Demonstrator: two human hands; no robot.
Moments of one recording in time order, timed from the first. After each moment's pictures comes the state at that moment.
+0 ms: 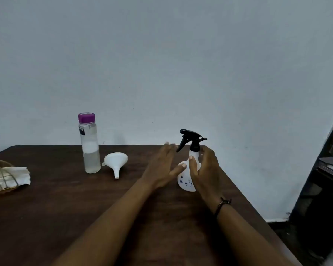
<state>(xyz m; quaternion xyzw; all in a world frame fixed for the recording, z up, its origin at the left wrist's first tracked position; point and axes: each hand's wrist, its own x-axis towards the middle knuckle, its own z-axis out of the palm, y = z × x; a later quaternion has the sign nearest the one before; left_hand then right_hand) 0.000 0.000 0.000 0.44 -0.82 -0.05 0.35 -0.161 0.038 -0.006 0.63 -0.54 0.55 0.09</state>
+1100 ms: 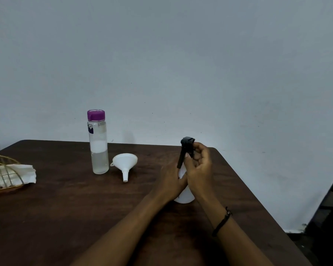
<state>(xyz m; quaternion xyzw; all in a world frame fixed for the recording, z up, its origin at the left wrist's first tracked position) -0.001 0.004 -0.021 0.40 -0.74 -0.23 0.49 -0.096 0.020 0.010 0.56 -0.39 0.68 -0.27</state>
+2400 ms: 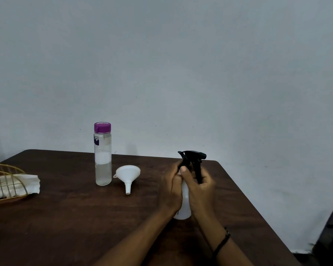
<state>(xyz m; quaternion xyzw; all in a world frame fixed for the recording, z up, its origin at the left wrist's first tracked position) -0.006 0.013 -0.007 0.35 -0.62 -0.21 0.67 -0.087 0.028 0.004 0.51 -0.38 0.71 -0.29</state>
